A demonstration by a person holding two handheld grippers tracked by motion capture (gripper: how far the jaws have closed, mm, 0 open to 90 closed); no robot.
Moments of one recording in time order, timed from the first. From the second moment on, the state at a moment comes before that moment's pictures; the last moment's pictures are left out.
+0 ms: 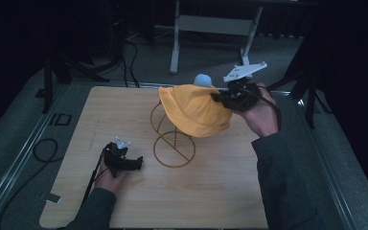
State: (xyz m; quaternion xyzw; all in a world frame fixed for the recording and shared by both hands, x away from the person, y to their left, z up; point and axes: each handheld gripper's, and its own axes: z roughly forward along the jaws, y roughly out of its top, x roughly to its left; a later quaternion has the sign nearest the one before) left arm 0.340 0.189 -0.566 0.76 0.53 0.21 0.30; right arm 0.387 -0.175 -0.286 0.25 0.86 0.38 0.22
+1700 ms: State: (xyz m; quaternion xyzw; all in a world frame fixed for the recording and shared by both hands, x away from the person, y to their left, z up) left arm 0.340 0.189 -0.566 0.76 0.53 0.21 0.30; right arm 0.399 -0.059 -0.293 0.18 0.91 0.31 0.20
